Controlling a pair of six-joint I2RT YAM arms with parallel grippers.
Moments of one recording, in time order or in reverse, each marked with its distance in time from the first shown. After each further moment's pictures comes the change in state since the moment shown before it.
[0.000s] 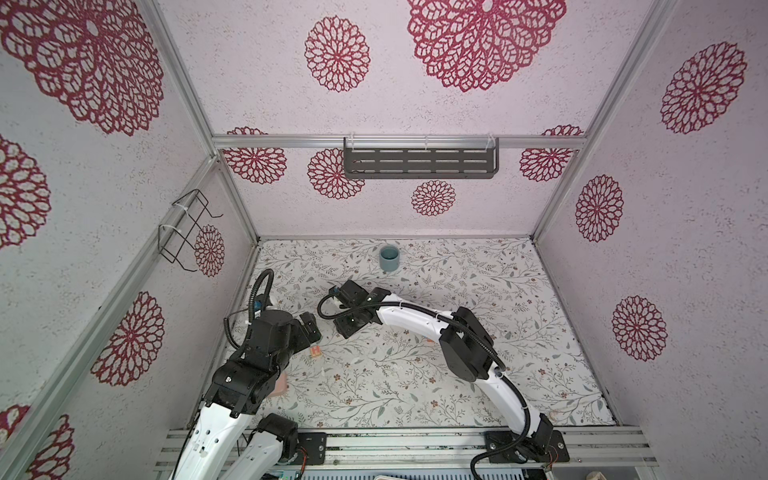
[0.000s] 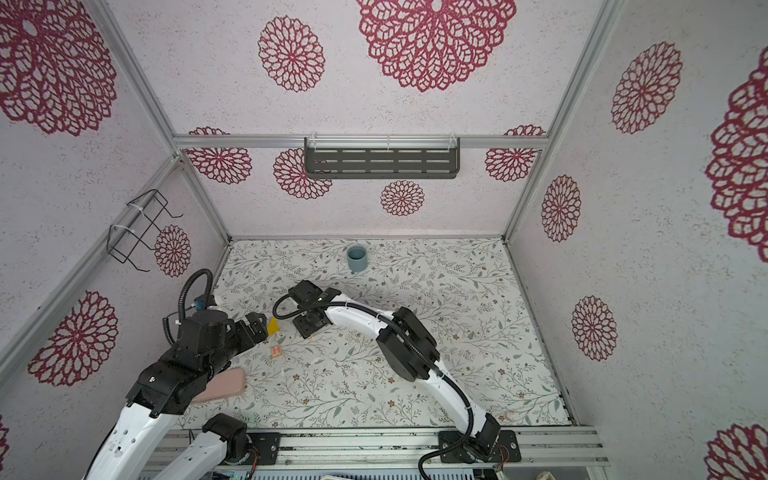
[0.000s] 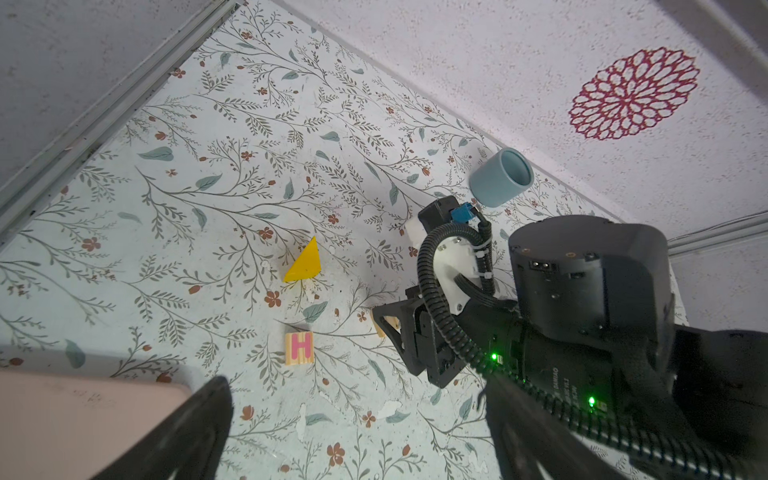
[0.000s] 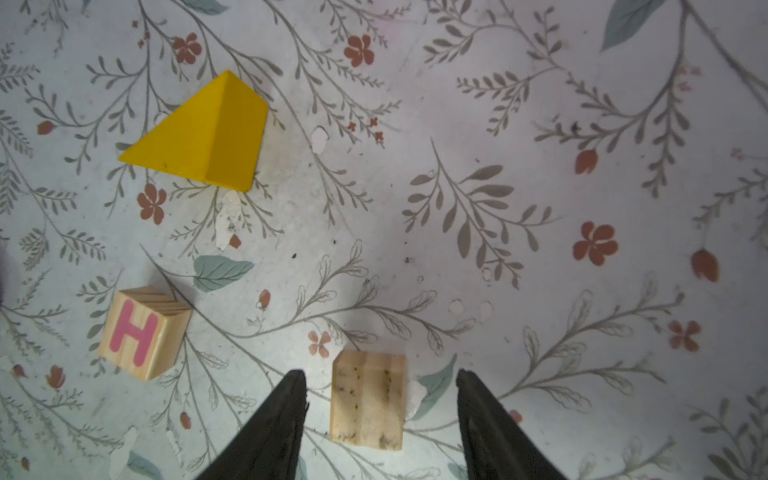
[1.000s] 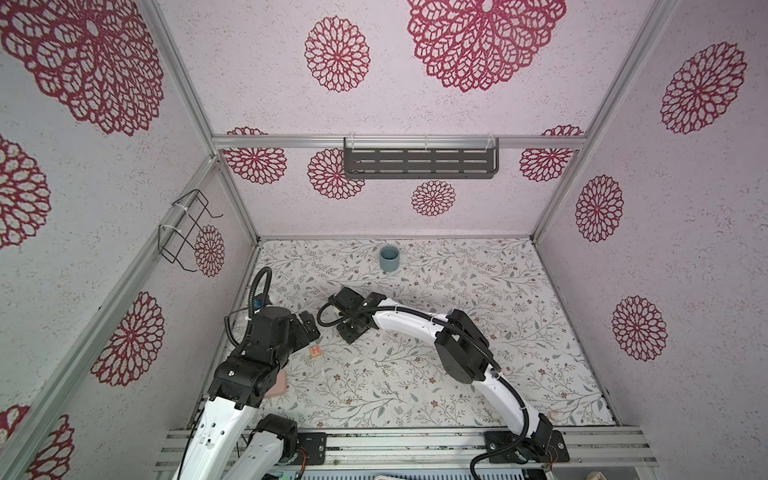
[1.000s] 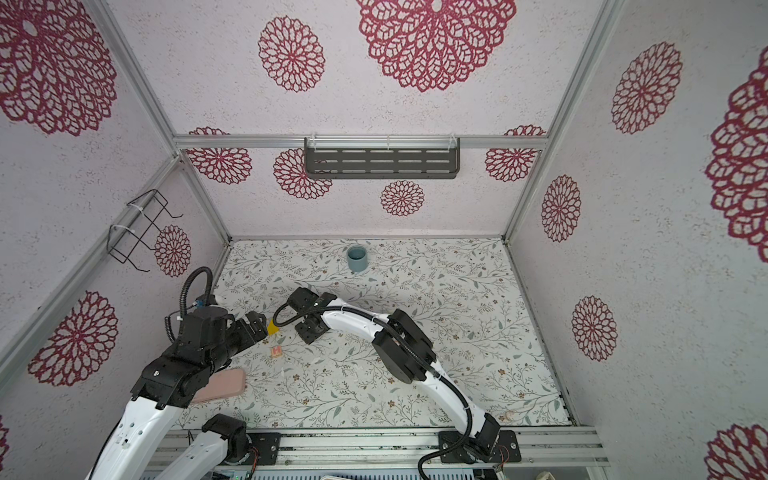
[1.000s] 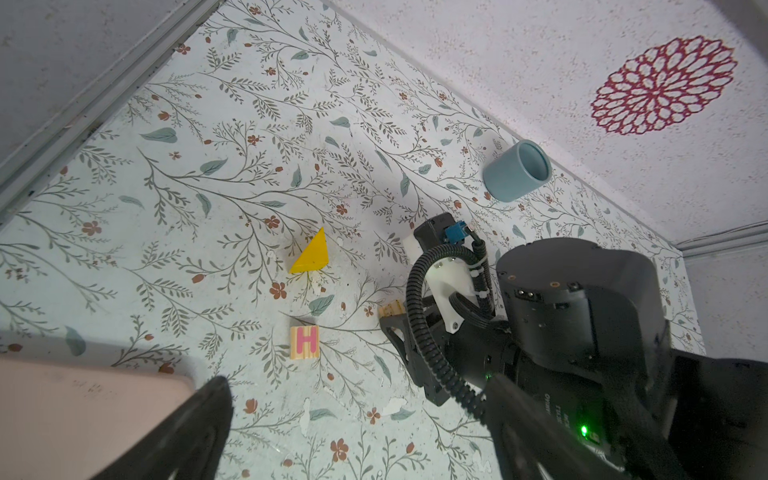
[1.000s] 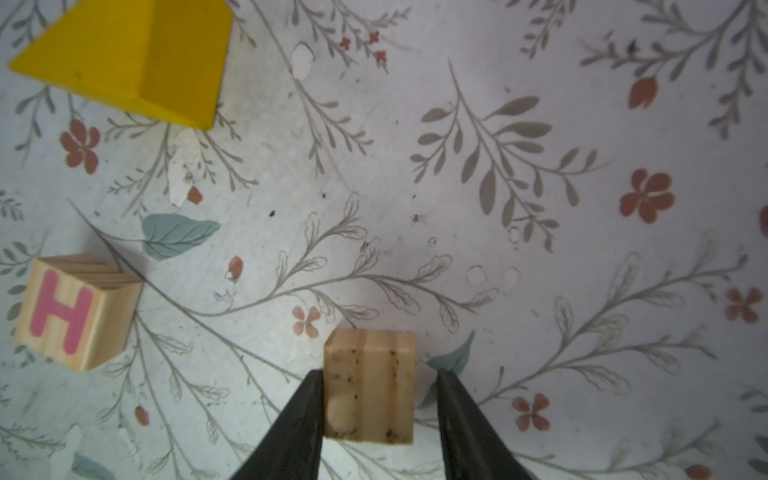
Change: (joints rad) left arm 0.063 0.028 -0.007 0.002 0.056 0.005; right arm 0.022 0.026 0.007 -0.058 0.032 -0.003
